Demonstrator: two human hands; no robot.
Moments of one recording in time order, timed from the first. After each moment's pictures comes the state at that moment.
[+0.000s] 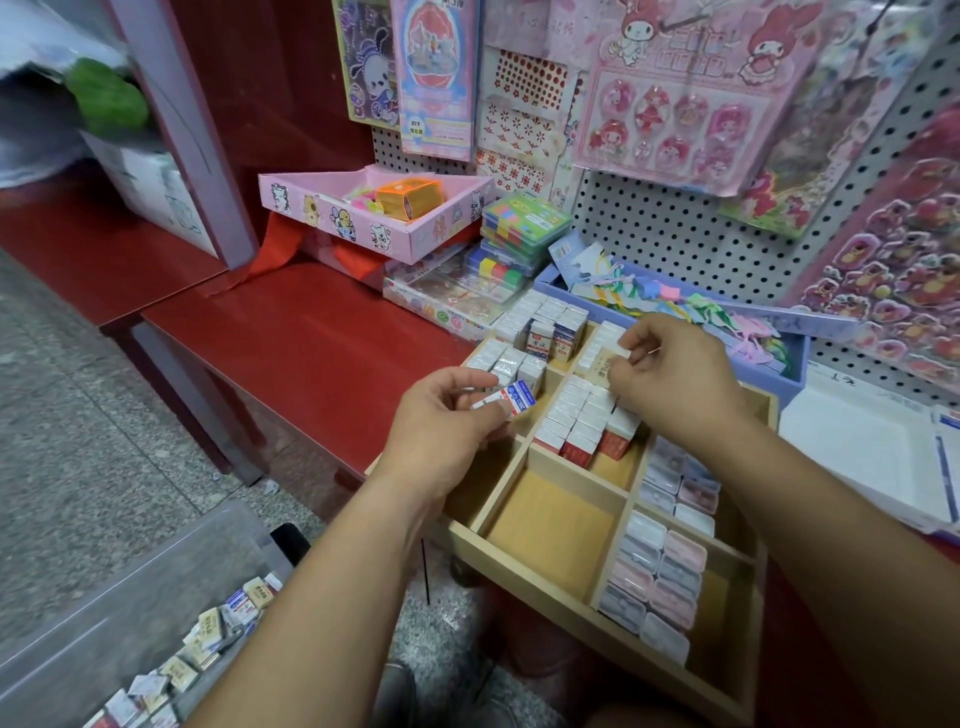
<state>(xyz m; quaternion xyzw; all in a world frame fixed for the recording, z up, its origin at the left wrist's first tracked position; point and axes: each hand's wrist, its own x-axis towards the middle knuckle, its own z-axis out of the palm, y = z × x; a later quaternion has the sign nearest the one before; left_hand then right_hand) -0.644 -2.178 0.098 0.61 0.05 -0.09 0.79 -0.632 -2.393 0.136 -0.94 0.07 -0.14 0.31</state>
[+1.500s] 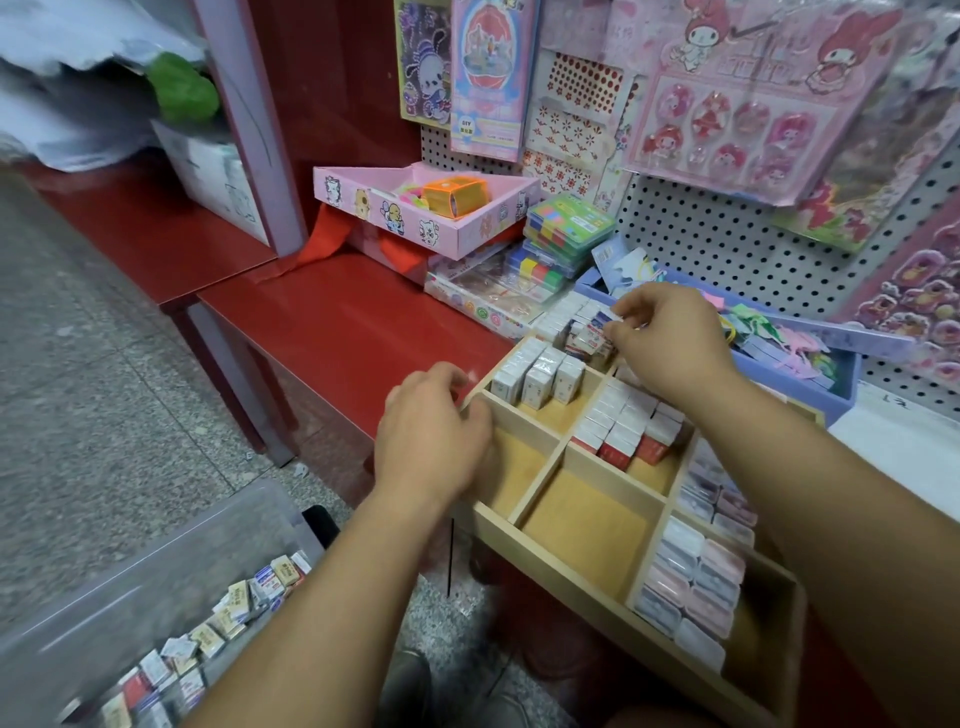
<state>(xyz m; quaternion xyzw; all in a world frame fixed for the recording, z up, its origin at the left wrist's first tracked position) -0.649 -2.139 0.087 0.92 0.05 0.11 0.38 -0.589 -2.363 0.146 -0.94 0.05 -0.13 0.32</state>
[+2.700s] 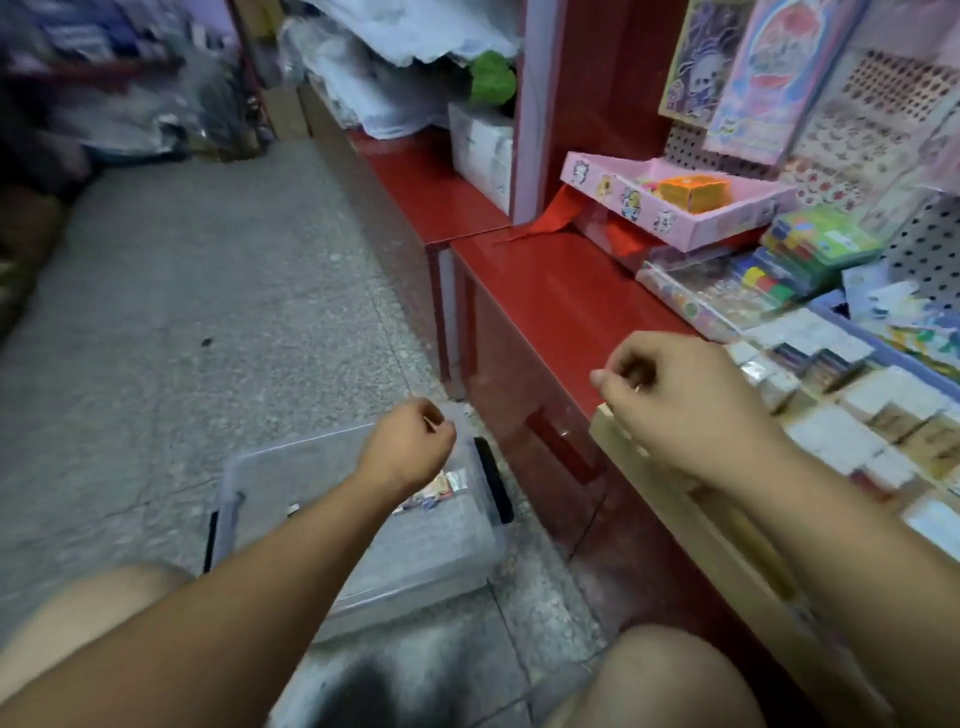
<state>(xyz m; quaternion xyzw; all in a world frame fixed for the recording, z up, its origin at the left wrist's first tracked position) -0.747 -1.976 0.033 0.90 0.27 0.03 0.33 -0.683 -2.228 0.159 -0.93 -0.24 -0.03 0.29</state>
